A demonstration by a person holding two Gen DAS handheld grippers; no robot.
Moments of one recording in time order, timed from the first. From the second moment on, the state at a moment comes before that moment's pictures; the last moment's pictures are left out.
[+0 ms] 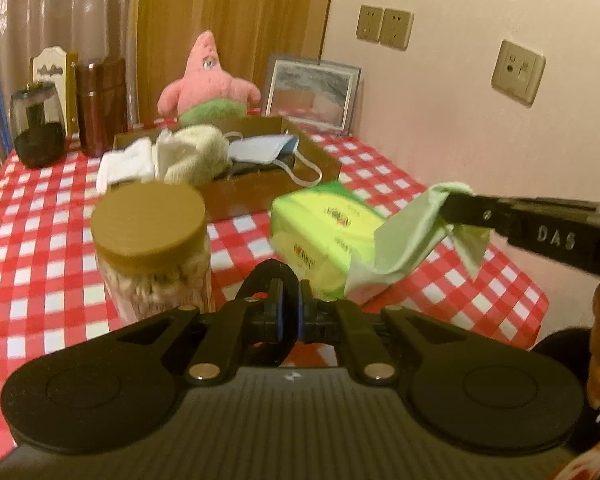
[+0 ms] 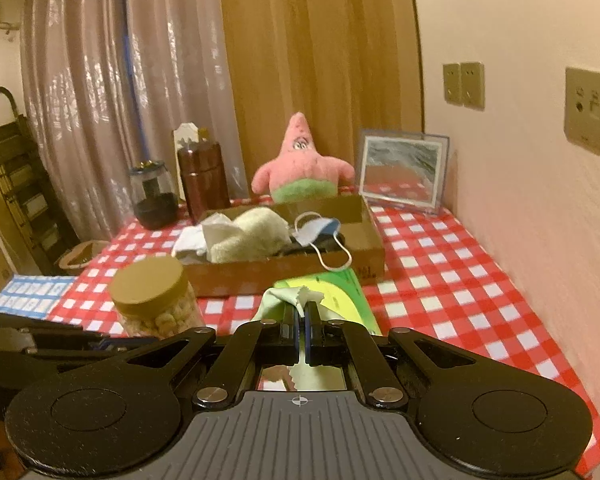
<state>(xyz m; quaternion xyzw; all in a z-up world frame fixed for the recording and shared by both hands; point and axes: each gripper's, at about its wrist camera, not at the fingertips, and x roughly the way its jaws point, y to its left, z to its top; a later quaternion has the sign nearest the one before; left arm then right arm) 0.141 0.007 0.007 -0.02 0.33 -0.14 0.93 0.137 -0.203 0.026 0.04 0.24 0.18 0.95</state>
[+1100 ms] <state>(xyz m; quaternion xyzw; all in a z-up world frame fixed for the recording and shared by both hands) 0.317 0.026 0.102 0.00 0.30 -0.16 0.94 0.324 -0.187 0.099 0.00 0.21 0.23 0.95</state>
